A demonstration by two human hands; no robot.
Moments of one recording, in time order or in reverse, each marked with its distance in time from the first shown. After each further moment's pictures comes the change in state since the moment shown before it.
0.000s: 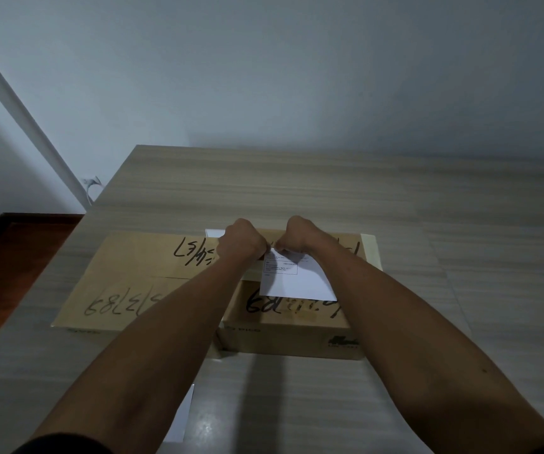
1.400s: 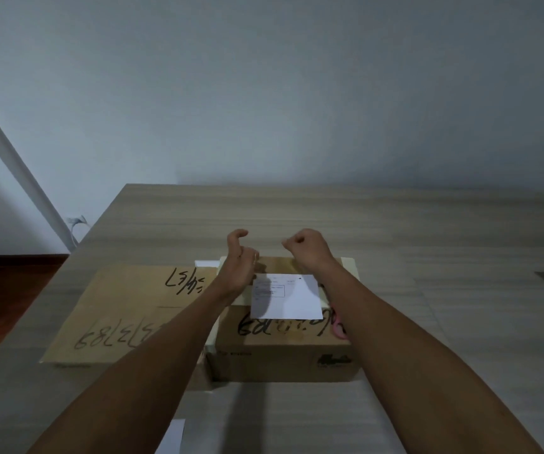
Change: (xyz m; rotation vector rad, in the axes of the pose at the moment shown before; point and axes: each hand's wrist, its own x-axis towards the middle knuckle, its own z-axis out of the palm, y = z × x) left_hand -0.048 -0.011 -0.020 -0.674 -0.219 0.434; right_hand -0.048 0.026 -0.023 0.638 0.379 -0.043
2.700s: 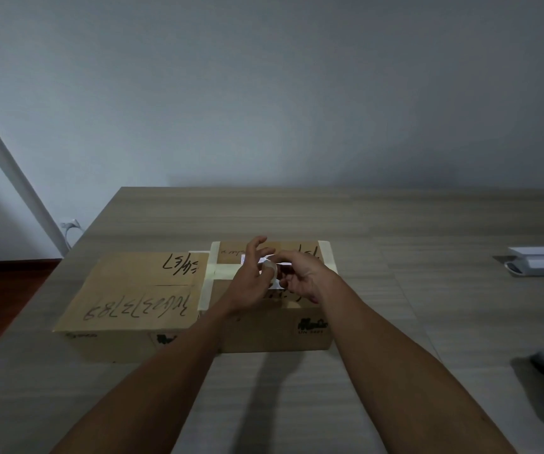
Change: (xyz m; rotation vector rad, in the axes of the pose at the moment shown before) left_hand -0.099 -0.002 0.046 0.166 -0.124 0.251; right_hand -0.099 0.031 -0.012 0.710 -0.255 0.423
